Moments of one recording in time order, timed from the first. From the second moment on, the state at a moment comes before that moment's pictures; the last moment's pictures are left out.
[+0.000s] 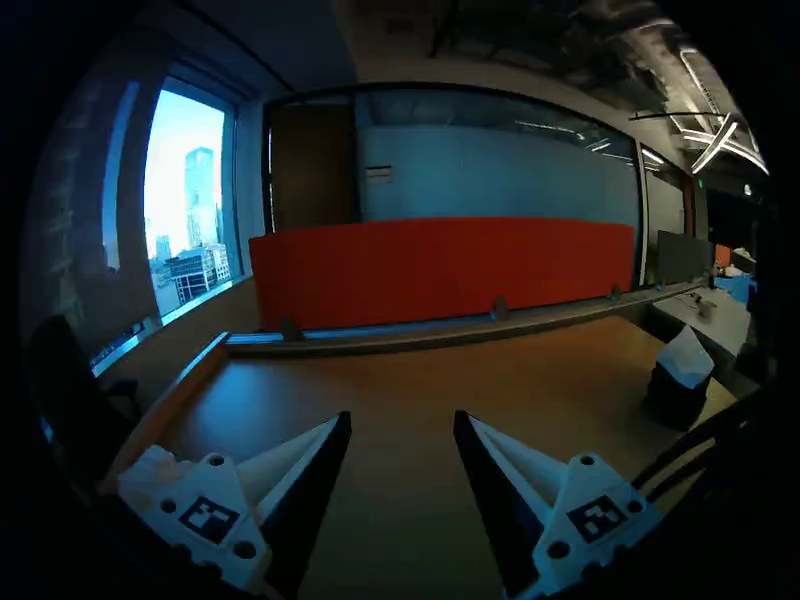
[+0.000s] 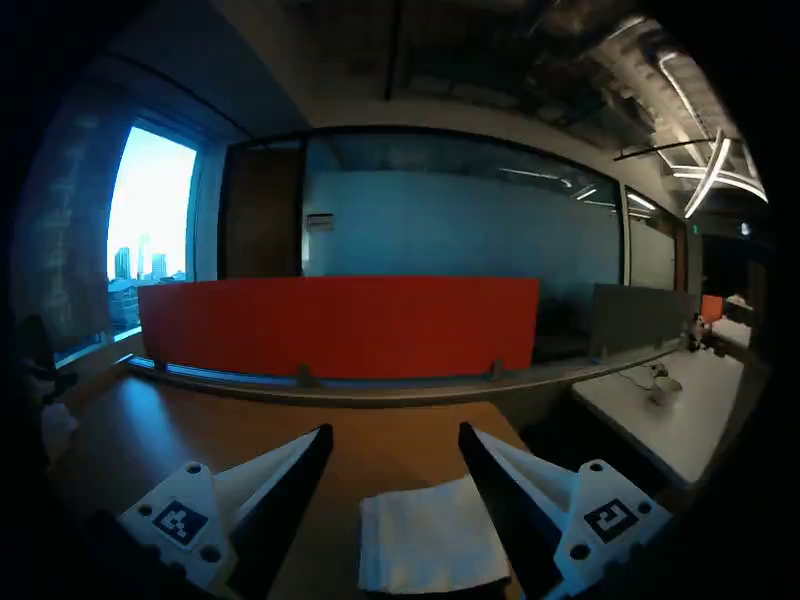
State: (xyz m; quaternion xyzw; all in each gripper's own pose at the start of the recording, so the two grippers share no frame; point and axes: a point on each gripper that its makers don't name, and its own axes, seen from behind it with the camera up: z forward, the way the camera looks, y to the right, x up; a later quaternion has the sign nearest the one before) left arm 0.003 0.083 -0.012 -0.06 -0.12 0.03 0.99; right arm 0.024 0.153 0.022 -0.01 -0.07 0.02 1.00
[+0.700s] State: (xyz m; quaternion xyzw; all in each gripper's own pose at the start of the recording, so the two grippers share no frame) left arm 0.028 0.065 0.005 -0.05 -0.08 0.01 1.00; right arm 0.051 0.067 0.033 0.01 -0.05 0.03 1.00
